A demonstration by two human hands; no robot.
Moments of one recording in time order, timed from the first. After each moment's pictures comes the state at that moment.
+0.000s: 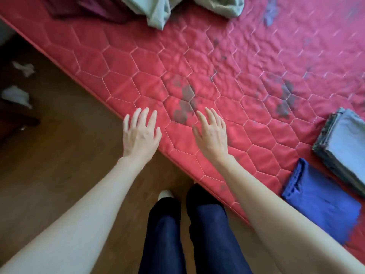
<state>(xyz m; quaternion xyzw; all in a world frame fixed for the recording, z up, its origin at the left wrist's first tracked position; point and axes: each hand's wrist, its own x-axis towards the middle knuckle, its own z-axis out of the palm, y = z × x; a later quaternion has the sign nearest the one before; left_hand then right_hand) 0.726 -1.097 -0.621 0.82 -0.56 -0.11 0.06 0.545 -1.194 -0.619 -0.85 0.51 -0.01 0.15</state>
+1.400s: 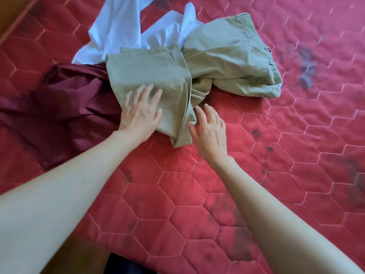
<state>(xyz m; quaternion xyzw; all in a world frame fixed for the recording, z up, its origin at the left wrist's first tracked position) 1.053 -1.541 -0.688 0.71 -0.70 -0.09 0.06 0.853 -1.544 -0.694 -0.77 0.62 -0.05 0.15</state>
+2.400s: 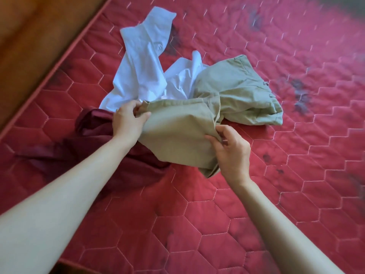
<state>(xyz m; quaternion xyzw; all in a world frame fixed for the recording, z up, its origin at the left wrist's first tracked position) 1.153 -1.599 -0.634 0.78 -0.45 -0.30 0.31 0.909 -1.561 -0.605 -0.68 0.62 -0.34 0.20</state>
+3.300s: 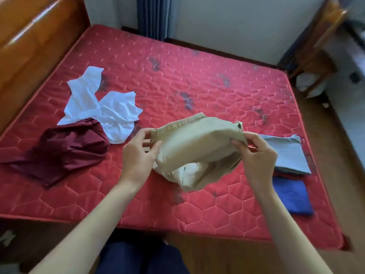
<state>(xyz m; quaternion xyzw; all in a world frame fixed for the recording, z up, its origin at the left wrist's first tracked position) 0.851 -1.294 -0.307 0.58 -0.56 -0.38 0.46 0.594 -1.264 -0.283 -0.55 0.66 -0.50 0.12</state>
